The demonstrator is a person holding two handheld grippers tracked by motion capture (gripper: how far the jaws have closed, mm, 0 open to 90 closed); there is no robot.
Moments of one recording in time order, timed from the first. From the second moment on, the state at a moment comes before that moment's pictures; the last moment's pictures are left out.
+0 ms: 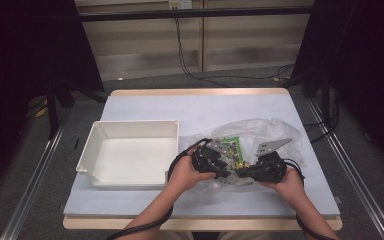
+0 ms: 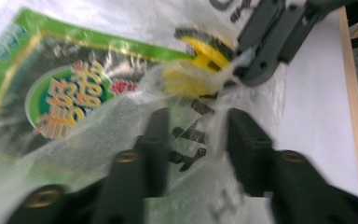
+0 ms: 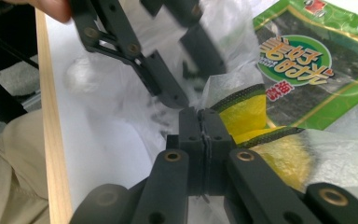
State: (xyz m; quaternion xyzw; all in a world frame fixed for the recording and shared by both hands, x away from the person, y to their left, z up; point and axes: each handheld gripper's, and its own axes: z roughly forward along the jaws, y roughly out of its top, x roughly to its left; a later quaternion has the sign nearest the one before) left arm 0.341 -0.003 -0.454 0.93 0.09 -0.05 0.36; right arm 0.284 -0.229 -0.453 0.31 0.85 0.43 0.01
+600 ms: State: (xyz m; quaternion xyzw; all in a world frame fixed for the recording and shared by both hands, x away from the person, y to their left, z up) left arm 0.342 0.021 -0.436 0.91 0.15 -0.05 0.39; right arm 0.290 -0.206 -0.463 0.30 0.86 0.41 -0.01
